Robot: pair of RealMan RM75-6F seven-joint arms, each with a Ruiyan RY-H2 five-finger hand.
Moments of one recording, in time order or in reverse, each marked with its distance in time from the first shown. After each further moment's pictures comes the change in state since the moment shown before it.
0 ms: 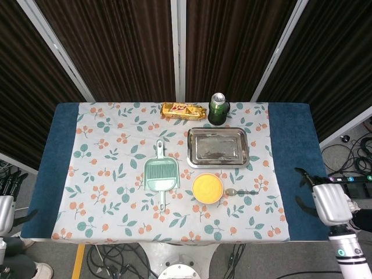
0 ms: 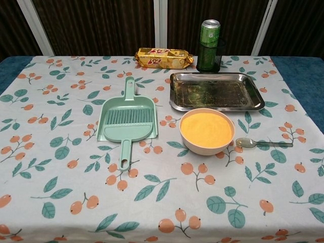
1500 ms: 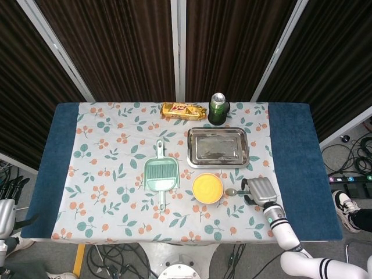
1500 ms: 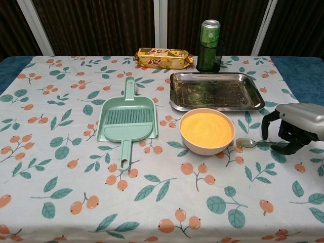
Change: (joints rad) left arm 0.005 -0.044 0.016 0.089 -0.009 -0.040 -0.089; right arm 0.340 -0.463 0.005 0.271 0.521 -0.419 -0.344
